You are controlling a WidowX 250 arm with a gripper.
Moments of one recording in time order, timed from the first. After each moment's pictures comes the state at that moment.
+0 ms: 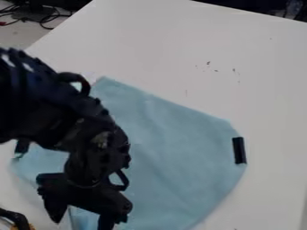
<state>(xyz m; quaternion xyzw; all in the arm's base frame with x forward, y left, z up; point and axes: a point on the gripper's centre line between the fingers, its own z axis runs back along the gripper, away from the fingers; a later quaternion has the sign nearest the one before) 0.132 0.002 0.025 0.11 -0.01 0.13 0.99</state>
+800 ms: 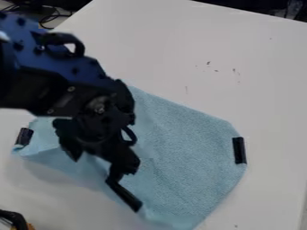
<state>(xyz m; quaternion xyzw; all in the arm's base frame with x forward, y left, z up) 0.188 0.013 0.064 0.13 -0.15 0.01 0.98</state>
